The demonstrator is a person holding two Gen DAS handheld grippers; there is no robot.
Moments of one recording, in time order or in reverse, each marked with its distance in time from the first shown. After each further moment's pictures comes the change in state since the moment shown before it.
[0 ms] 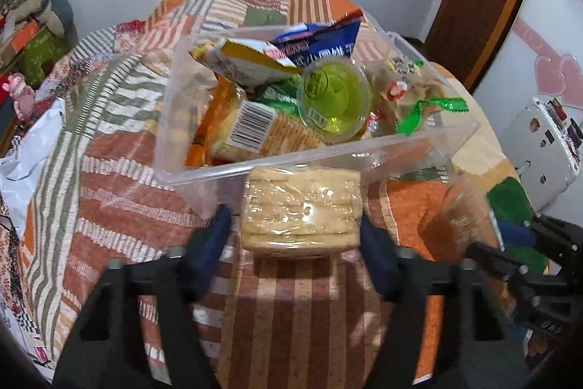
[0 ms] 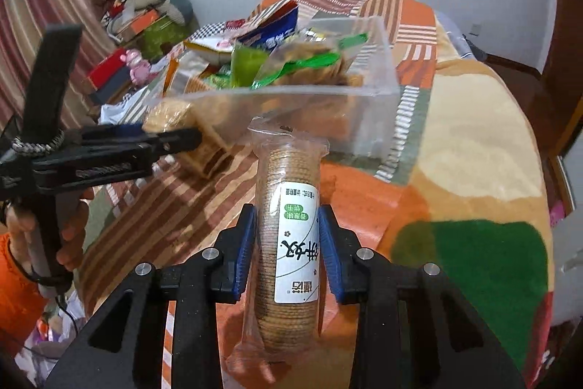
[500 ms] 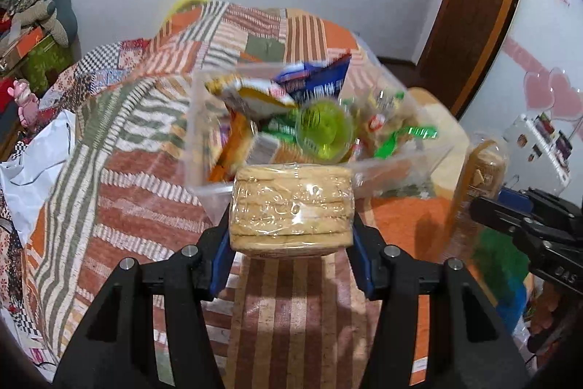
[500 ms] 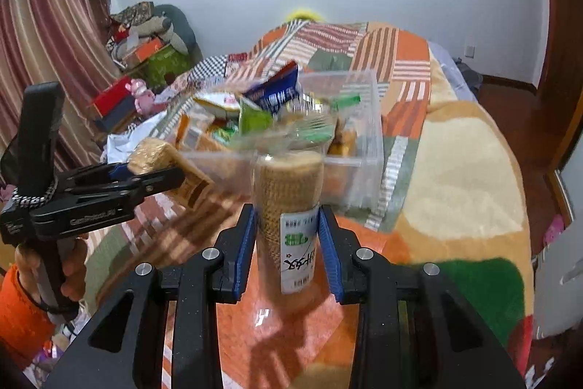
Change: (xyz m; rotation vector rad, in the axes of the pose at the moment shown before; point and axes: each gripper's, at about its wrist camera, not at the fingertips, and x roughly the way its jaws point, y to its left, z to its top) left arm -0.050 0.005 0.000 -0.013 -0.126 -0.012; right arm -0.025 0.003 0.027 0.004 -0.118 0.002
